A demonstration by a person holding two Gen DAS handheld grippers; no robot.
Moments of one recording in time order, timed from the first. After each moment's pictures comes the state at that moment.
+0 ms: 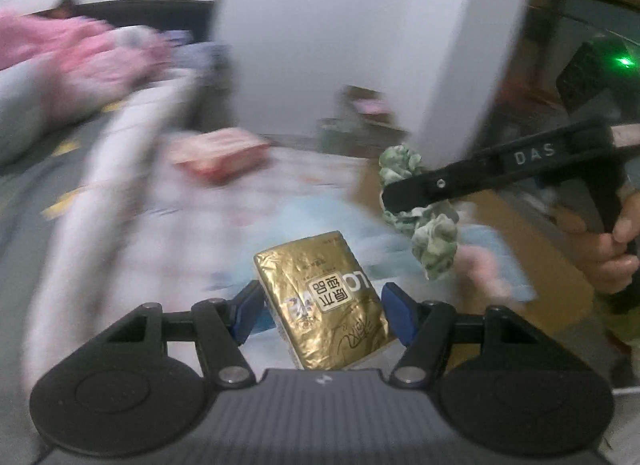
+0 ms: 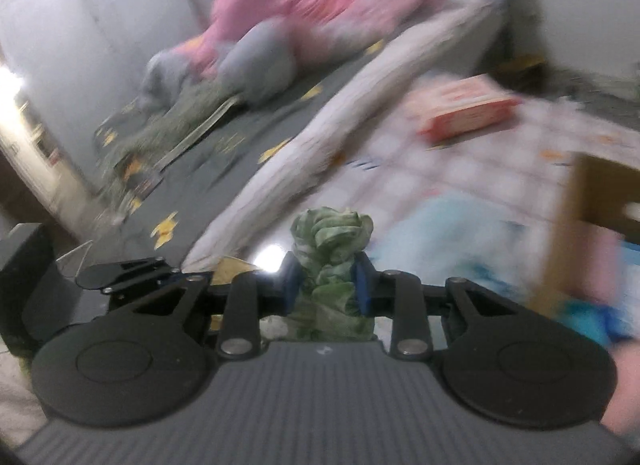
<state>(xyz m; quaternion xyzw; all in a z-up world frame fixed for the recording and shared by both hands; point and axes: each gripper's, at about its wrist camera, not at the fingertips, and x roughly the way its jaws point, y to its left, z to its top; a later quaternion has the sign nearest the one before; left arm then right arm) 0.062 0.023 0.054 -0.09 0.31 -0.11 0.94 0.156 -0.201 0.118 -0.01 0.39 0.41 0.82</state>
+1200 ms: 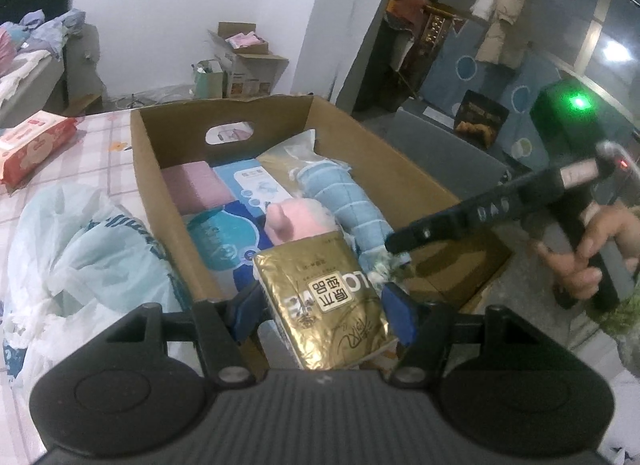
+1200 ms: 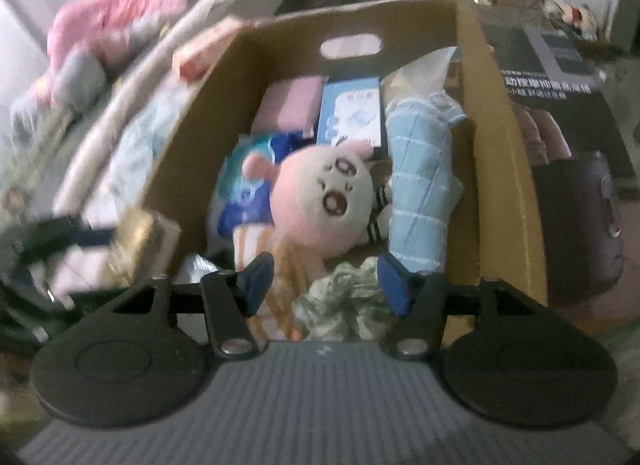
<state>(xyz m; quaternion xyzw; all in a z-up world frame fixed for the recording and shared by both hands) 0.144 -0.166 0.025 -0.03 0.38 -0.25 0.89 0.193 -0.448 0.008 0.07 0.50 0.22 0.83</state>
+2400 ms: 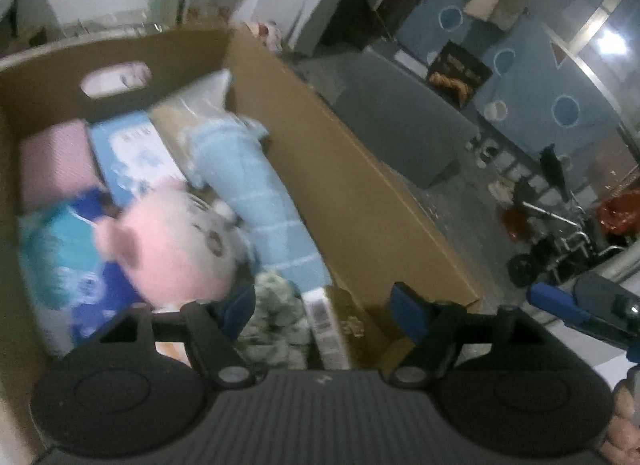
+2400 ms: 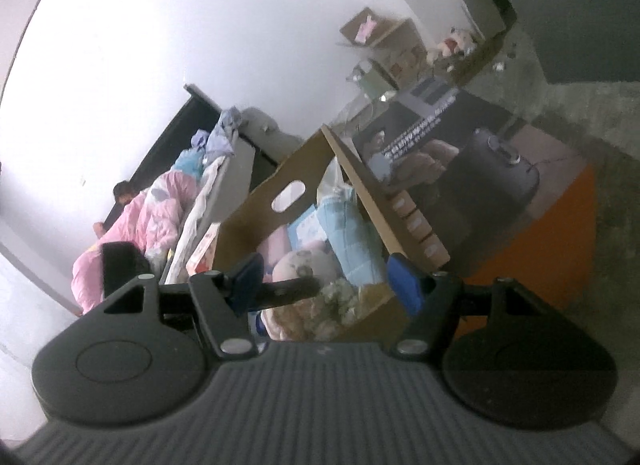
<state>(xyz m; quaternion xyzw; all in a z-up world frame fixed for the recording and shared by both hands) 0.227 -0.262 0.004 -0.06 0.48 -0.29 0.82 0.022 -0.565 0.025 0.34 0.28 0.09 0.89</state>
